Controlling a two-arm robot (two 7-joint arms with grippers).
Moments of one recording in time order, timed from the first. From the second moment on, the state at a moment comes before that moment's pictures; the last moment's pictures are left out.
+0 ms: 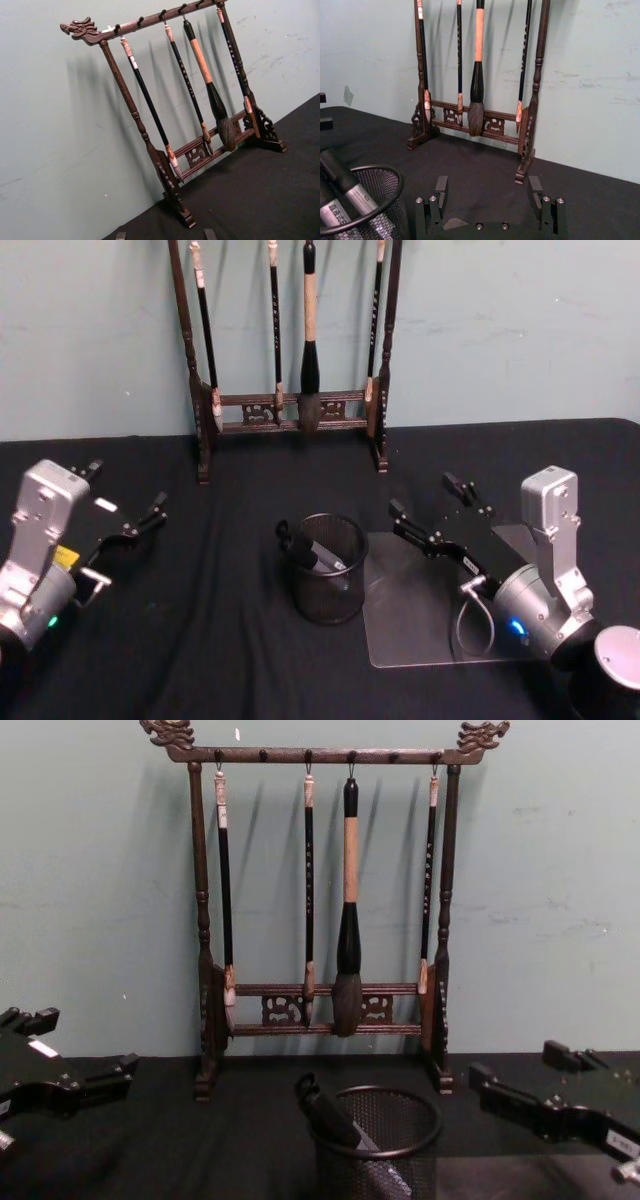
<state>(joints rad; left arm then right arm) -0.20 0.60 0.45 -1.41 -0.25 -0.12 0.03 0.18 0.24 -0.26 -1.26 0.25 -0.23 0.35</state>
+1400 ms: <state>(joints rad) -0.20 0.60 0.45 -1.41 -0.25 -0.12 0.03 0.19 0.24 -0.26 -1.25 0.25 -0.24 0.35</state>
